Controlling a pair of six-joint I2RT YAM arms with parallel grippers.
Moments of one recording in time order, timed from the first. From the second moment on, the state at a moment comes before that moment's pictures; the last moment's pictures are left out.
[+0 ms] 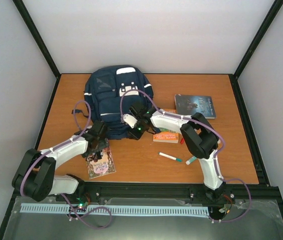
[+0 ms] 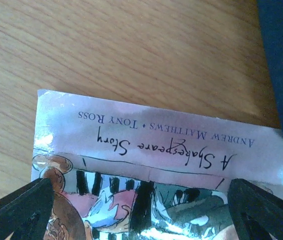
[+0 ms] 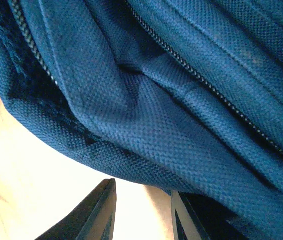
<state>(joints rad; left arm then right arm) -0.43 1.31 0.59 -0.60 -0.31 -0.91 0.80 2.08 1.48 -0.57 -0.33 -0.21</state>
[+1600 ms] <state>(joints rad) -0.71 1.33 0.64 -0.77 -0.28 -1.27 0.69 1.97 1.27 -0.64 -0.67 -0.15</state>
